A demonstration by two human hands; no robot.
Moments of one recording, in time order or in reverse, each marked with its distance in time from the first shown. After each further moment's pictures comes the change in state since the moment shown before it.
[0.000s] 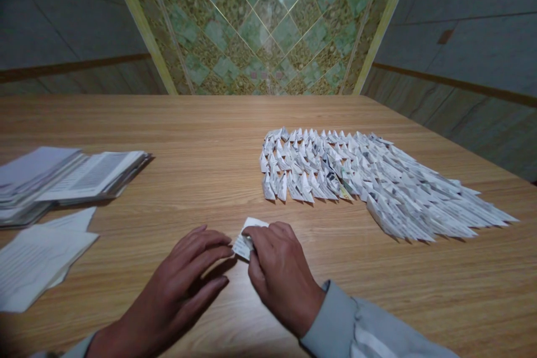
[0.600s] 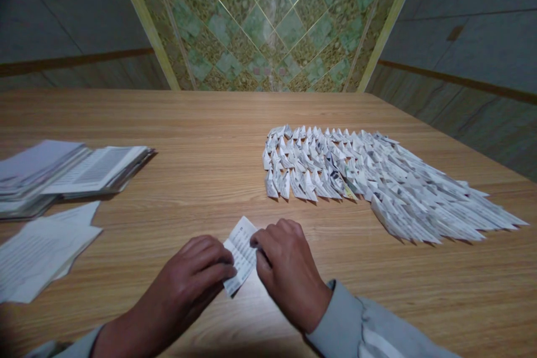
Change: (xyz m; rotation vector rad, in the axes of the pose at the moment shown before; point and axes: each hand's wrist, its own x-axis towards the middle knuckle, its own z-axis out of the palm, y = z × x) left_hand 0.002 0.000 0.008 0.015 0.022 0.098; right_hand -0.001 0.006 -0.003 -0.077 -0.088 0.077
